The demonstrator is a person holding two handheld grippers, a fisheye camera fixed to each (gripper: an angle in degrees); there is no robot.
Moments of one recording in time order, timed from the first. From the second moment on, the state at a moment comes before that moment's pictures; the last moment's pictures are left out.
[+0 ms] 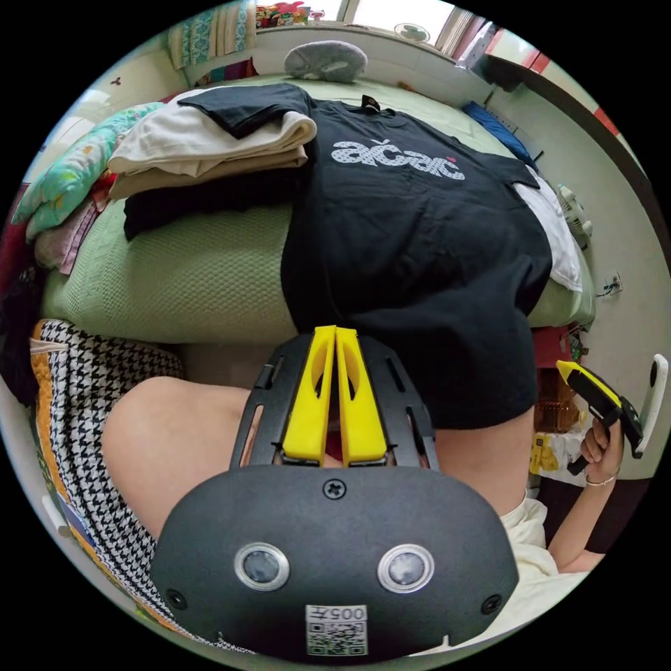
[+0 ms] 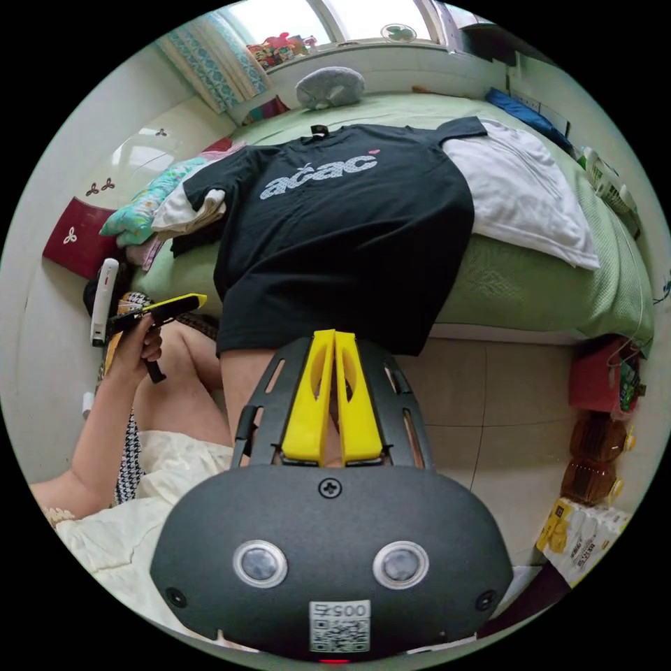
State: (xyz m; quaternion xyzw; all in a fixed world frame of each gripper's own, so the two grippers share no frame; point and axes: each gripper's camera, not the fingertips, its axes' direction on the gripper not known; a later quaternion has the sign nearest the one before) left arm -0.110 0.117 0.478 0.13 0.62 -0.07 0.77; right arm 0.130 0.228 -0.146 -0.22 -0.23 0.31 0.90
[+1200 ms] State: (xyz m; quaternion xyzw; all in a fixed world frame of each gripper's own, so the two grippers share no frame) left arm -0.376 0.029 0.671 0.23 0.60 -0.37 0.68; right arm -0.049 -0.402 0.053 -0.03 -0.31 -0.02 0.95
